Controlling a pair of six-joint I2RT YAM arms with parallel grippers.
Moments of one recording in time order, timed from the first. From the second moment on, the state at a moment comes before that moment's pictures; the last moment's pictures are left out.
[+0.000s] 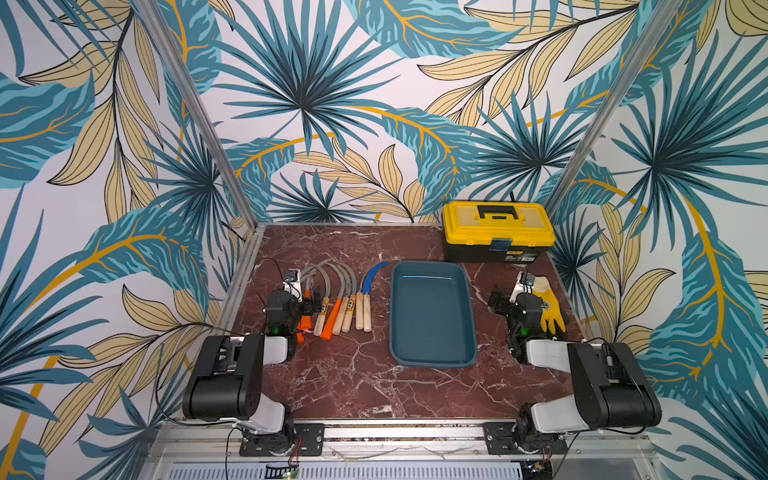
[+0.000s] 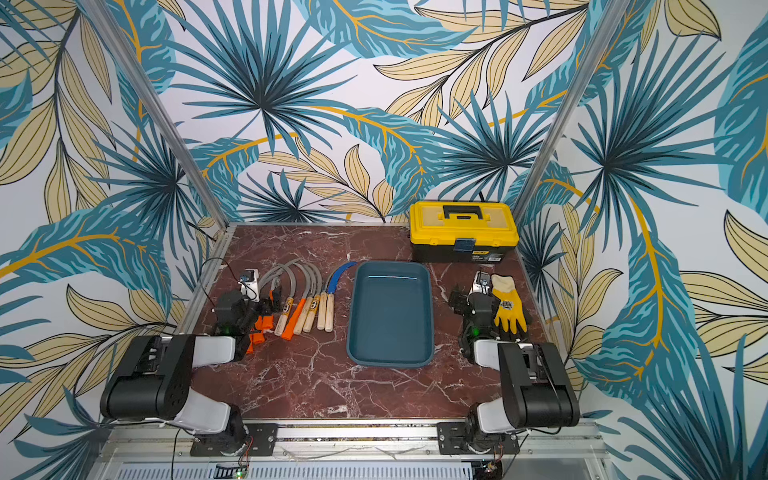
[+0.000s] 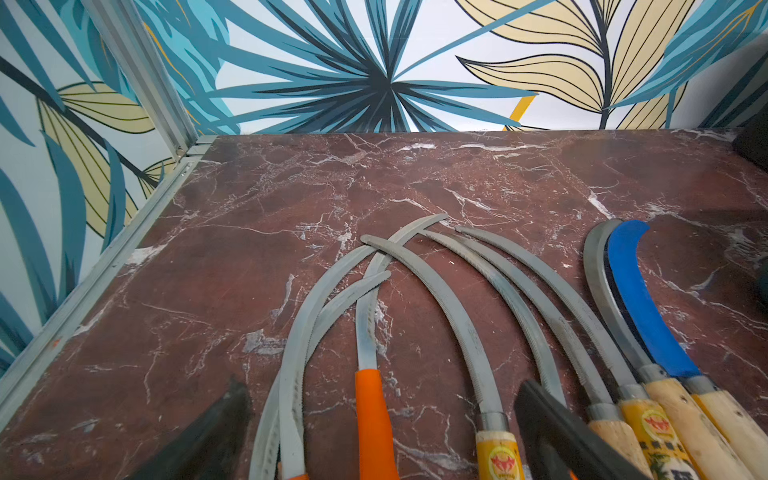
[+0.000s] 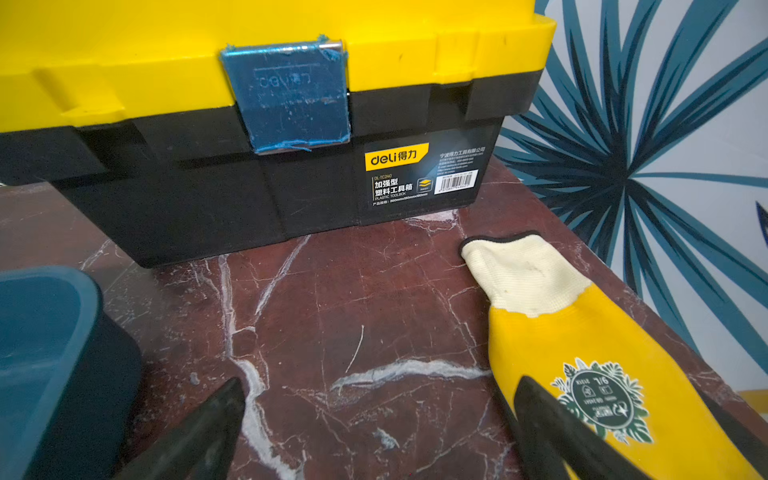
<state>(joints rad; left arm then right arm) 0.05 1.51 0.39 0.80 0.08 -0.01 -0.02 1.46 0.37 0.77 0.28 0.11</state>
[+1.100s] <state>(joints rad) 0.04 1.31 0.39 0.75 0.04 -0.03 -0.02 1.25 0.48 0.48 0.35 0.11</state>
